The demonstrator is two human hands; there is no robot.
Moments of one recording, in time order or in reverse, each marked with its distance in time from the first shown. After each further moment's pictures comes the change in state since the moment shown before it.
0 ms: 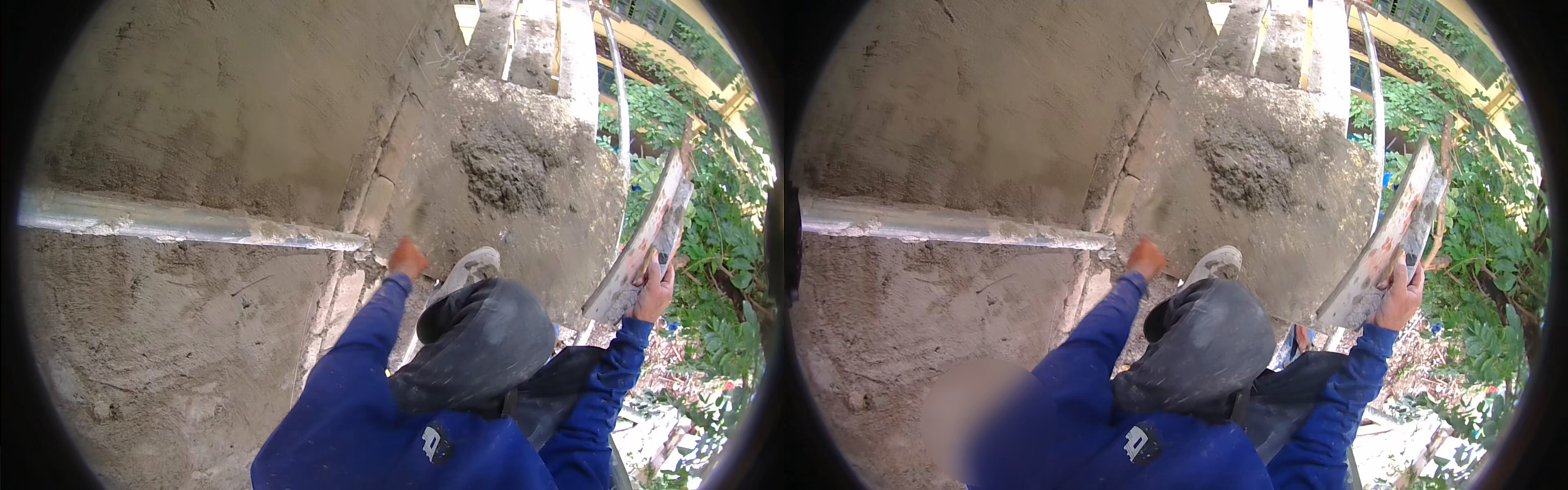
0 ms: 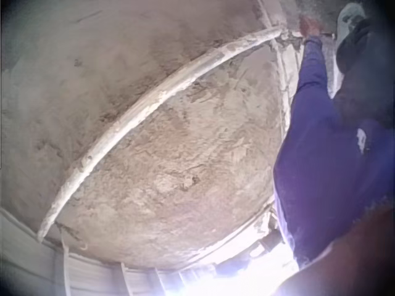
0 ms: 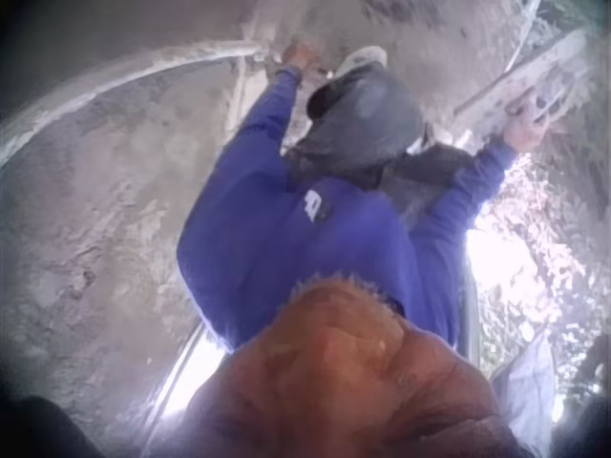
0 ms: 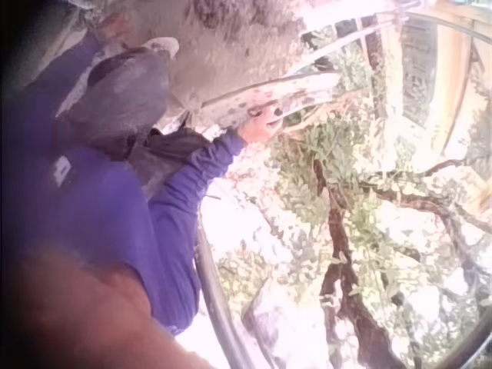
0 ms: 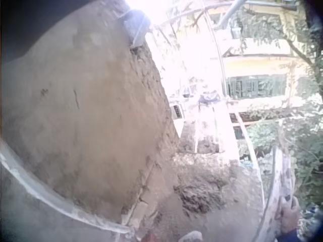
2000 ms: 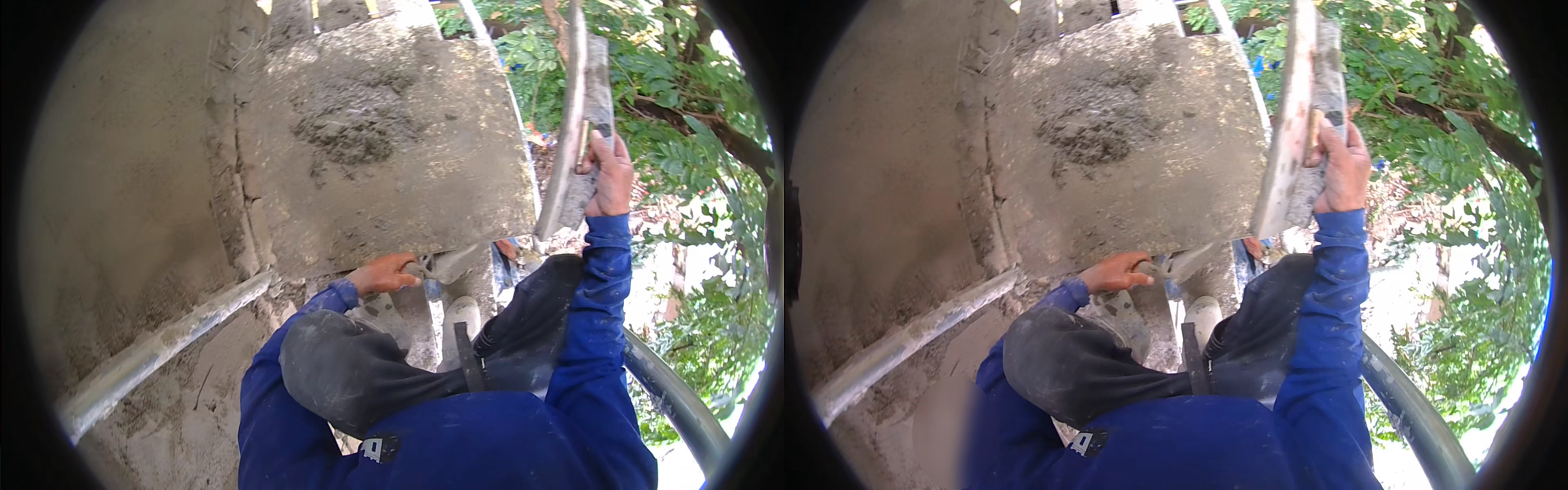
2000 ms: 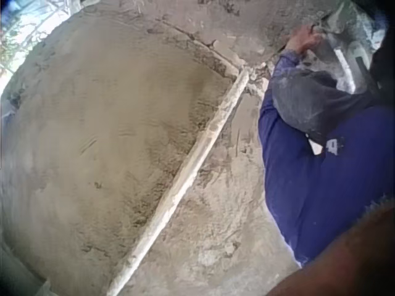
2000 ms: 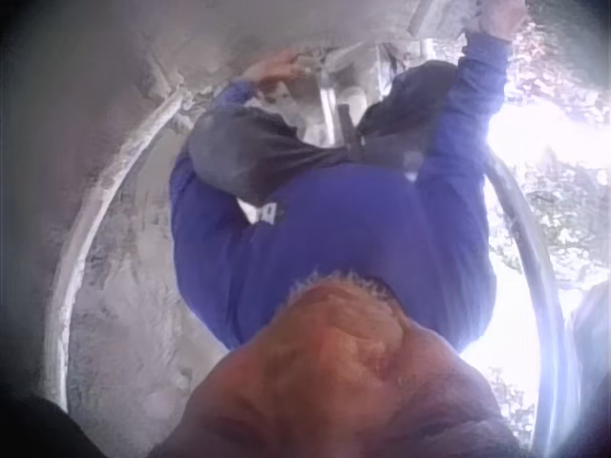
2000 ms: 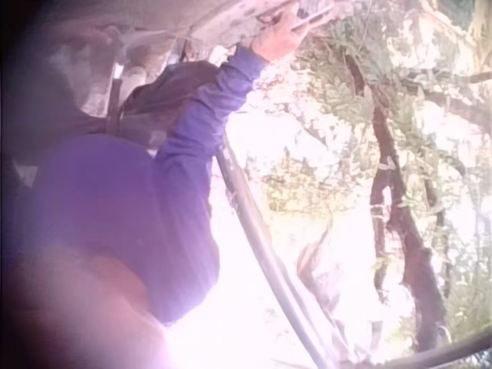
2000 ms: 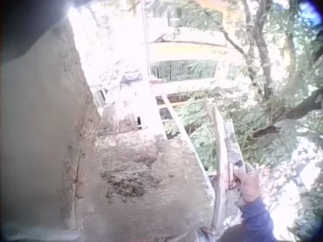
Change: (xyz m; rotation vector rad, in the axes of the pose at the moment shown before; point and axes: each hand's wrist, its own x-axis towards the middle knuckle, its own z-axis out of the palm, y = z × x) left_hand -0.051 0.088 0.067 0.023 -1.018 0.947; right_hand -0.010 -0.013 -0.025 0.093 0.060 0.074
